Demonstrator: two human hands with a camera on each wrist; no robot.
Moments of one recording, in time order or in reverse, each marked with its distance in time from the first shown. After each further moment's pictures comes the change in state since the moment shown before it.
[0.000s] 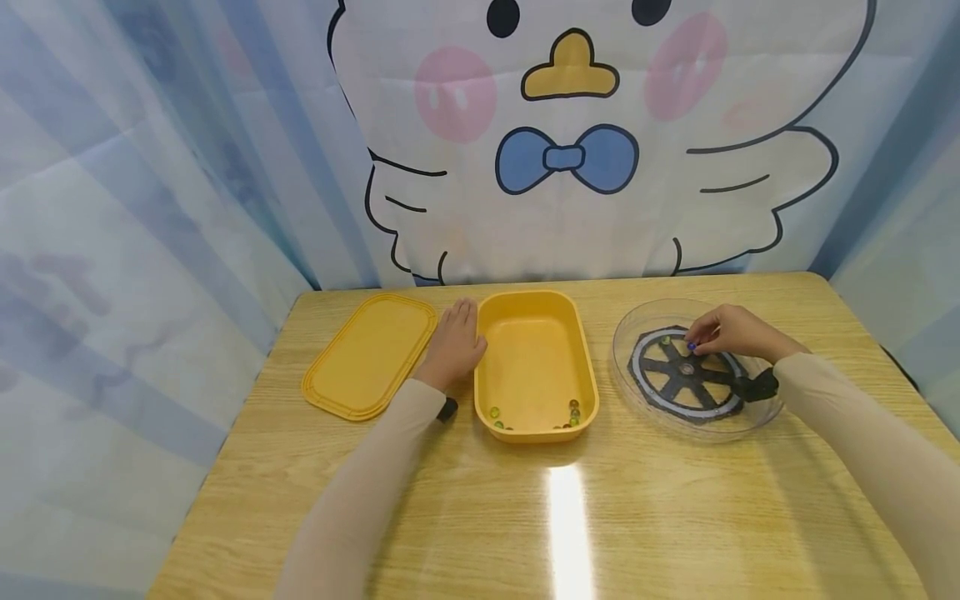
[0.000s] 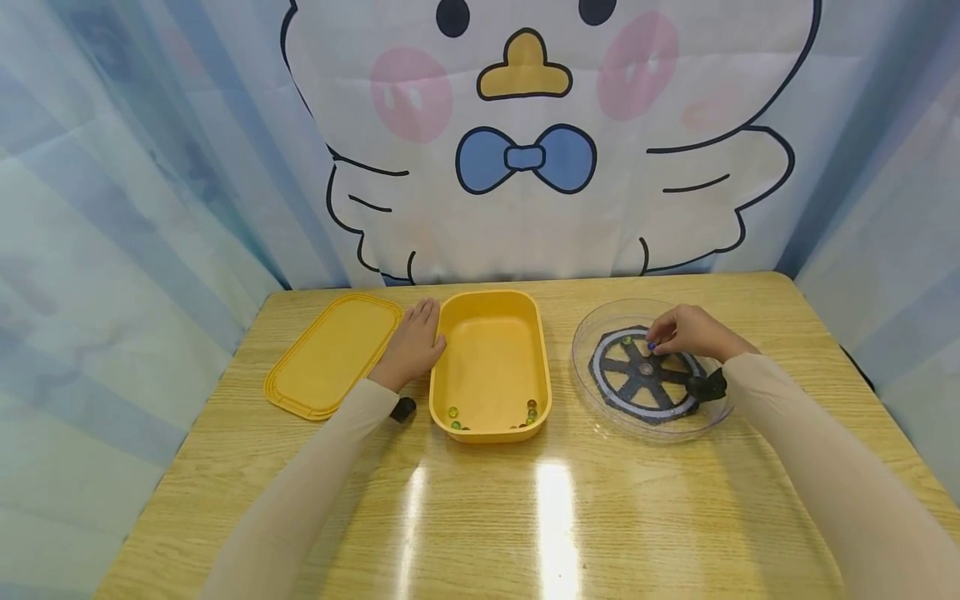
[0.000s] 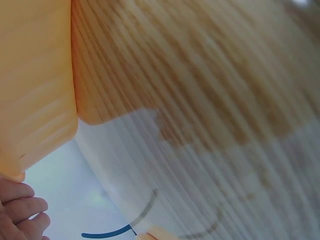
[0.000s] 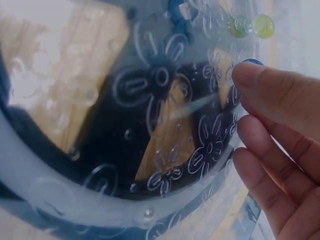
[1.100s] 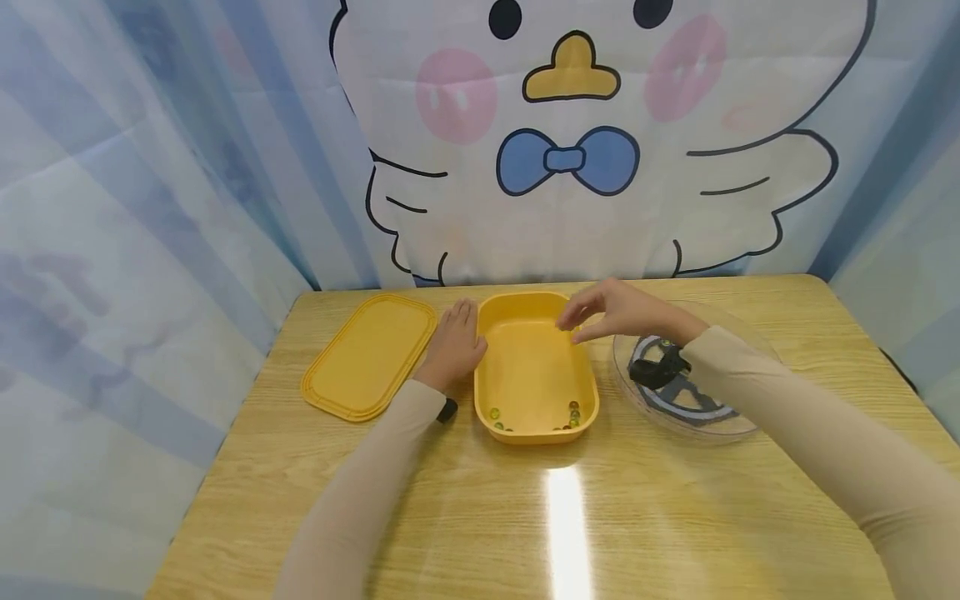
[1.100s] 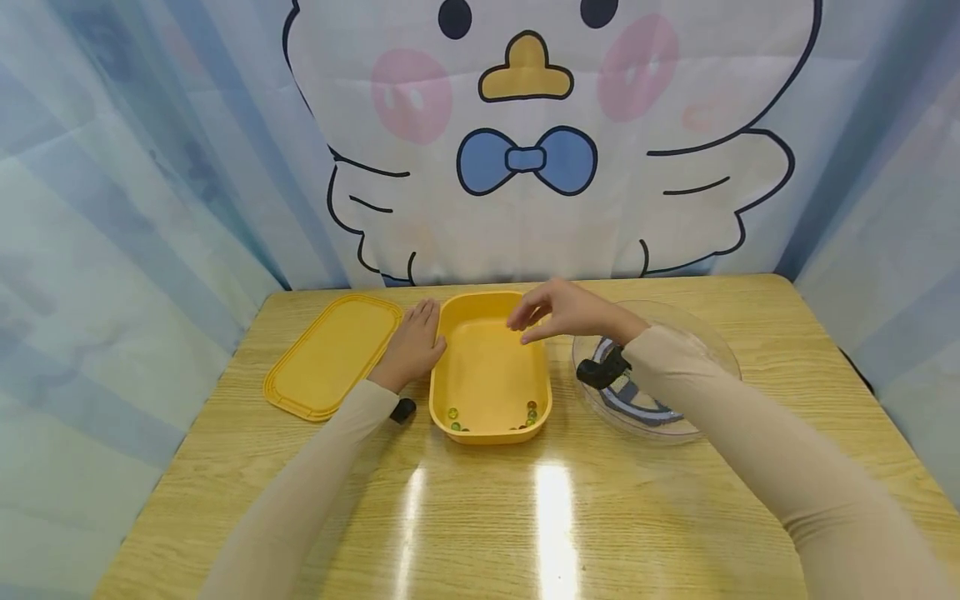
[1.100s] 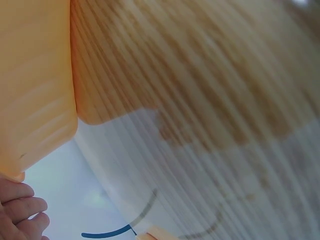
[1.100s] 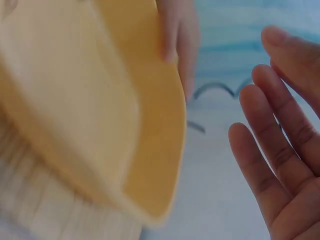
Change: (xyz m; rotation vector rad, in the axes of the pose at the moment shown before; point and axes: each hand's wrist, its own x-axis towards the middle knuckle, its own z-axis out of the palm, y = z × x) left_hand 0.000 -0.001 -0.002 -0.013 -0.025 -0.001; right_hand 0.043 -0.181 0.001 0.226 -0.143 -0.420
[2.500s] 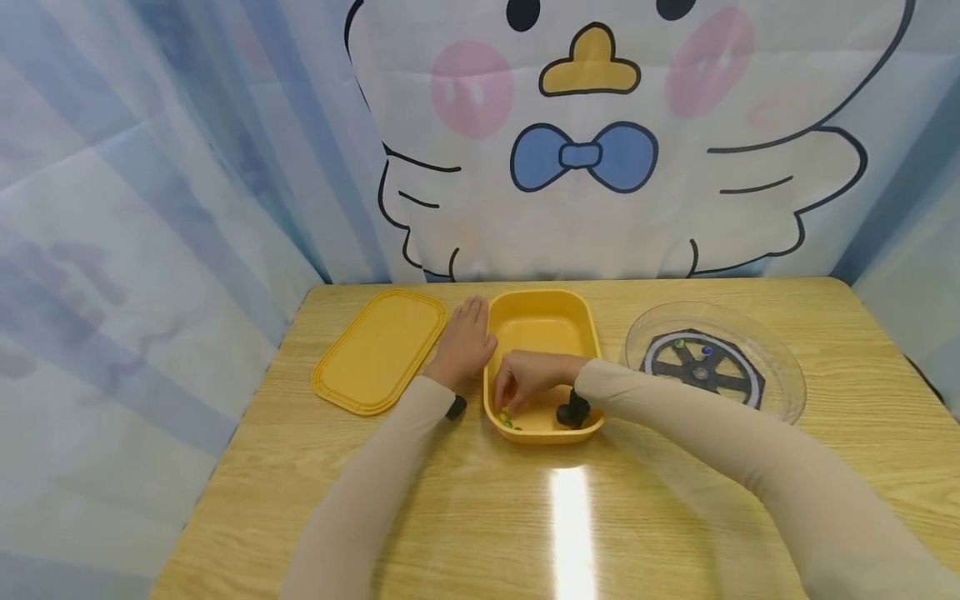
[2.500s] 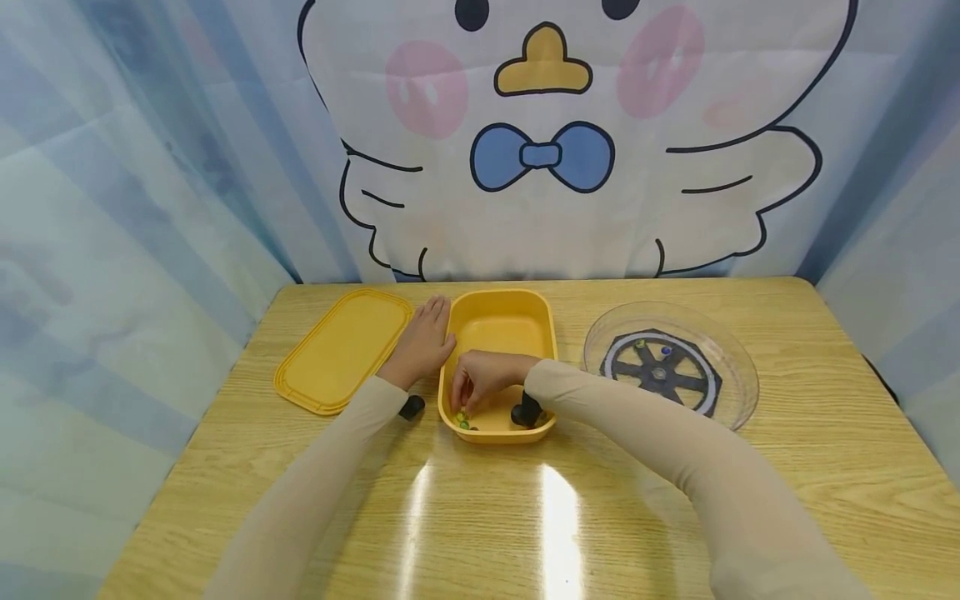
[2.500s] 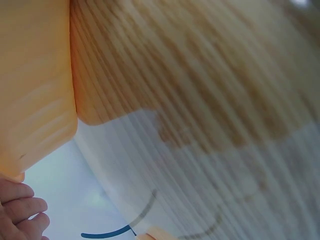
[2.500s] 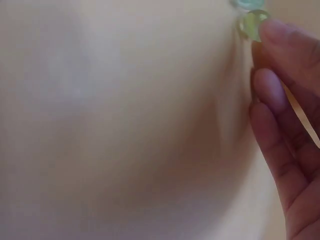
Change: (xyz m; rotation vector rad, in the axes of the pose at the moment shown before) left_hand 0.001 0.000 0.000 0.061 0.010 -0.004; right_hand 0.096 0.019 0.121 -0.005 -0.436 -0.198
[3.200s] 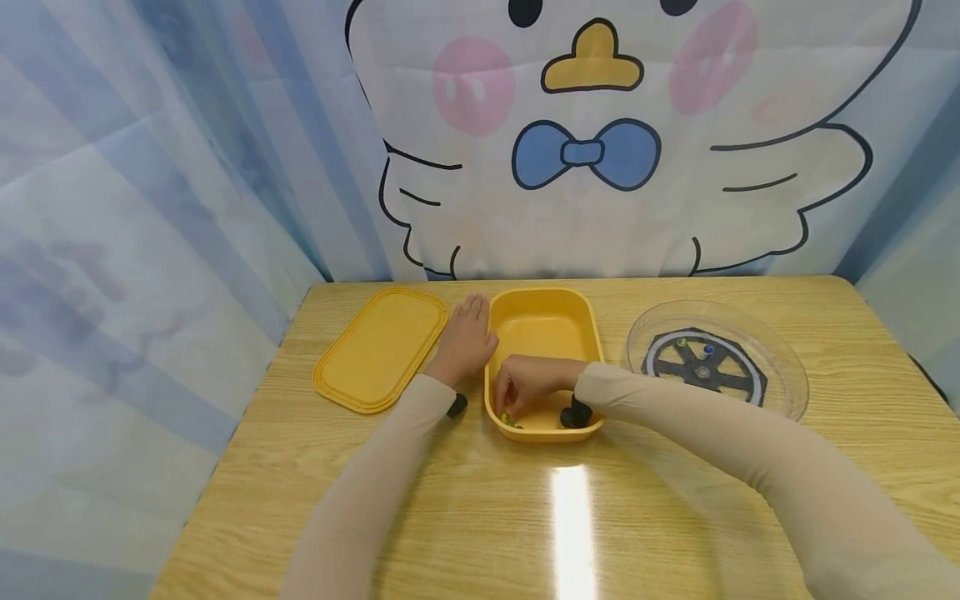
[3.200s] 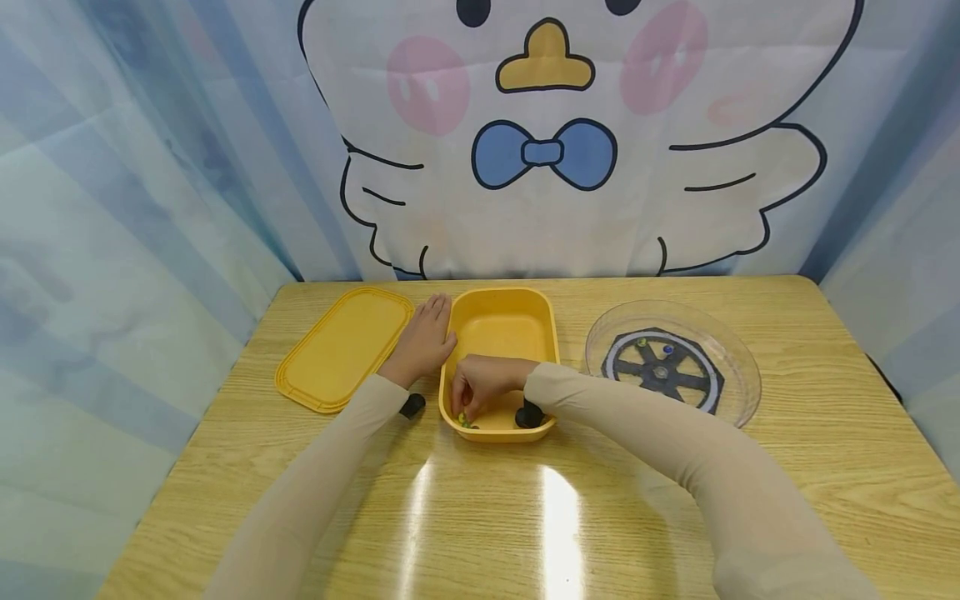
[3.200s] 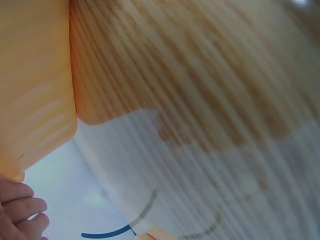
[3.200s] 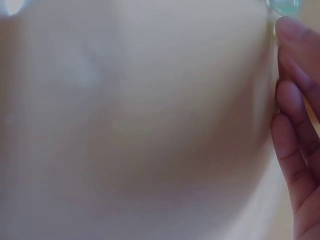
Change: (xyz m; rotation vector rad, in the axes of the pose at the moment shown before) left_hand -0.001 0.000 -0.002 -0.046 -0.010 -0.011; right_hand 0.003 0.000 0.010 -0.069 -0.012 -0.027
